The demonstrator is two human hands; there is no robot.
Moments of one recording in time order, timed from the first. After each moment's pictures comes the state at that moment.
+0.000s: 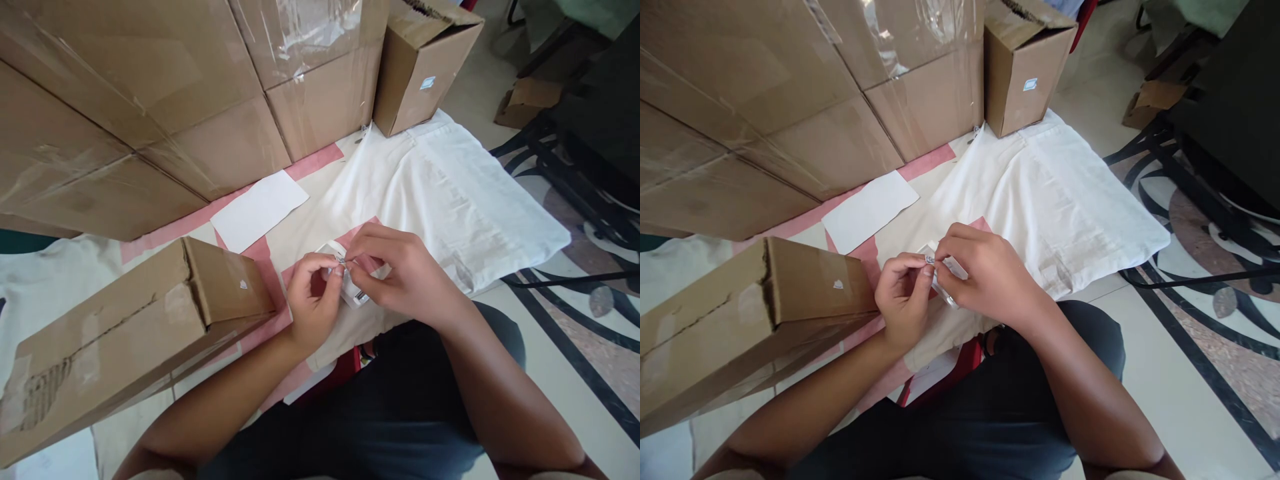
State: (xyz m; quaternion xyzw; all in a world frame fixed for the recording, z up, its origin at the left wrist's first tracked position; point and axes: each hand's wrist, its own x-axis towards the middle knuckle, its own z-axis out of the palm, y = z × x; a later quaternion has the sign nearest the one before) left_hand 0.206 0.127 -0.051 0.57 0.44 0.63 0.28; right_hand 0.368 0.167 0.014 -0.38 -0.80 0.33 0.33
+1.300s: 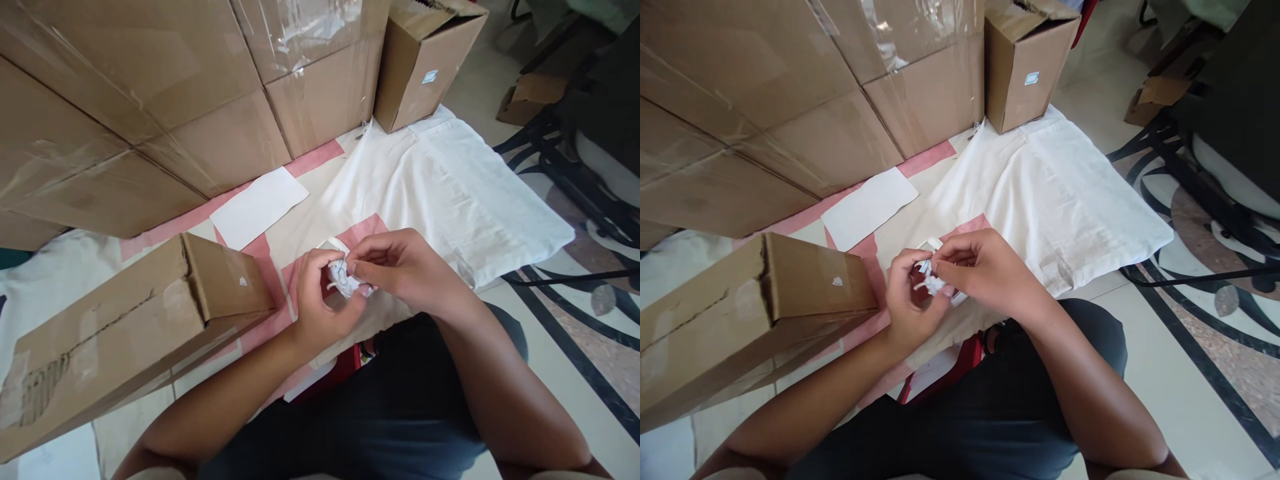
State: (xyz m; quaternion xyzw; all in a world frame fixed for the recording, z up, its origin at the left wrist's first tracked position) left_hand 0.204 0.120 -0.048 0.64 0.46 0.55 0.26; right_hand 0.366 0.166 0.017 -0.40 -0.56 0.65 0.33
